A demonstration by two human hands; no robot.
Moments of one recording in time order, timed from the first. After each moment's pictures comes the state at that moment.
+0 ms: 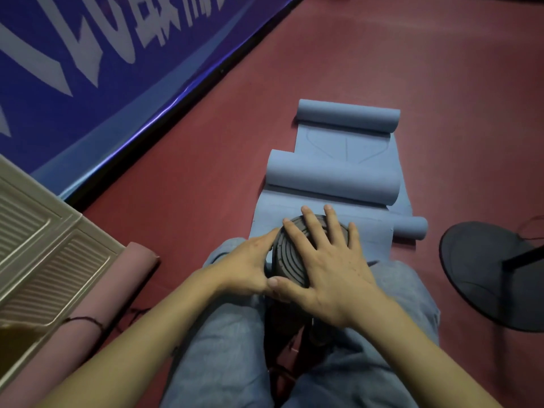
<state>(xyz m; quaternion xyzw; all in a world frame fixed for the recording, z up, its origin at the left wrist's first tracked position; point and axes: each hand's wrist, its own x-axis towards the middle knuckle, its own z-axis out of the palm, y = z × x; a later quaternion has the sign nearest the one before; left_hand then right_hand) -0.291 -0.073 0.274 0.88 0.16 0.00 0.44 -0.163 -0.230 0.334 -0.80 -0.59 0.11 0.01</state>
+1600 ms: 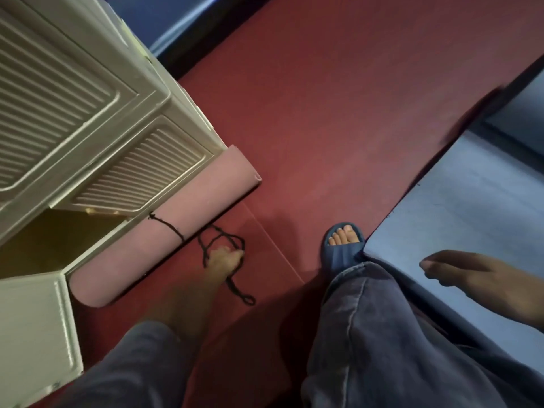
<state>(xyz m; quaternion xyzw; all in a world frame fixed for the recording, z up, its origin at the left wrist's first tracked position) -0.586 0.319 -0.220 0.13 -0.13 0.23 0.96 -0.103 0.055 0.067 -0.69 -0.42 0.59 -0.03</state>
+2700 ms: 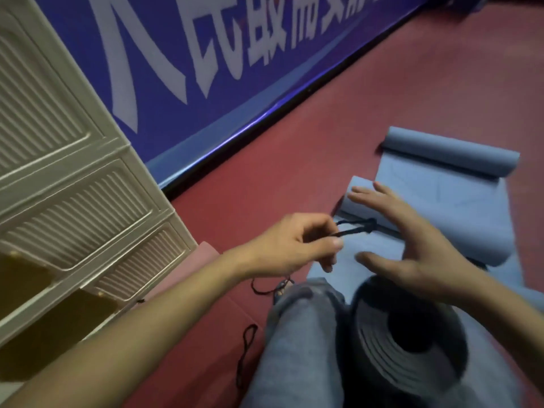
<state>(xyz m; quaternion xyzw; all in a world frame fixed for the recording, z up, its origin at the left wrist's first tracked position) -0.361 0.020 0.353 0.78 0.25 0.13 0.56 -0.147 -0.088 0.360 -0.60 -0.70 0.21 0.33</state>
